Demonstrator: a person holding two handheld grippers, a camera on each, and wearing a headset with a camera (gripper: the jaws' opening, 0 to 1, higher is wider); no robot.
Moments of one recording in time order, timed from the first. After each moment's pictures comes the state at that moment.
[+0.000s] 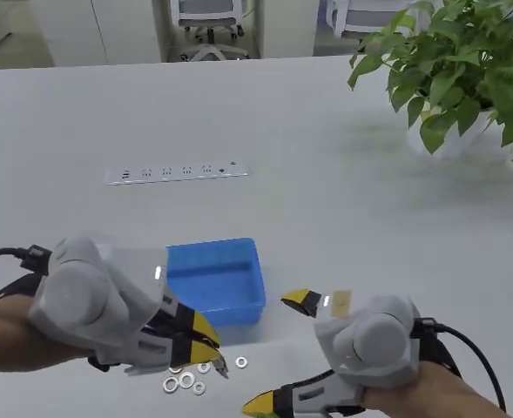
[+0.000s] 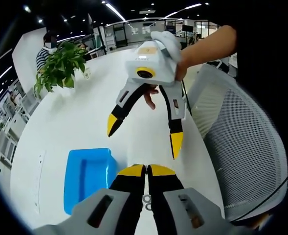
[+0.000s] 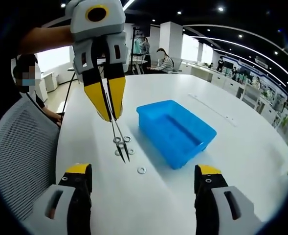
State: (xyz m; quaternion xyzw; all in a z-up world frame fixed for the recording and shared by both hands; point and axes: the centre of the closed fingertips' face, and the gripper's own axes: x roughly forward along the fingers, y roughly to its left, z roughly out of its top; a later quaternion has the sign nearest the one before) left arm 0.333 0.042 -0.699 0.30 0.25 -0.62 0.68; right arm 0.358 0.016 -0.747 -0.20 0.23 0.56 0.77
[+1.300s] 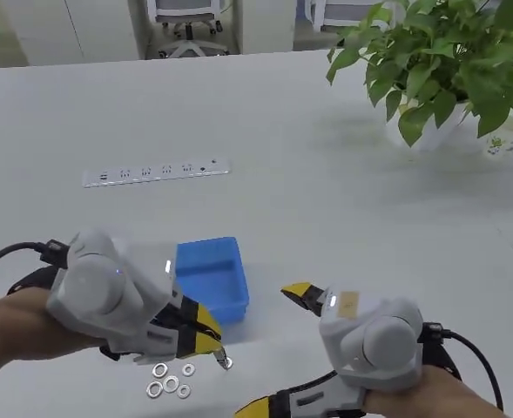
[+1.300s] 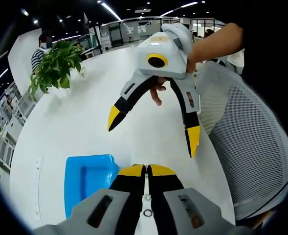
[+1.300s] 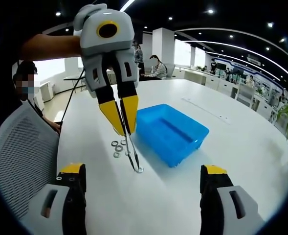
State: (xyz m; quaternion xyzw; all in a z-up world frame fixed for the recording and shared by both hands) left arm 0.350 0.024 -0.715 0.32 0.25 -0.63 0.66; right arm 0.359 0.005 -0.742 -0.17 0.22 0.54 0.79
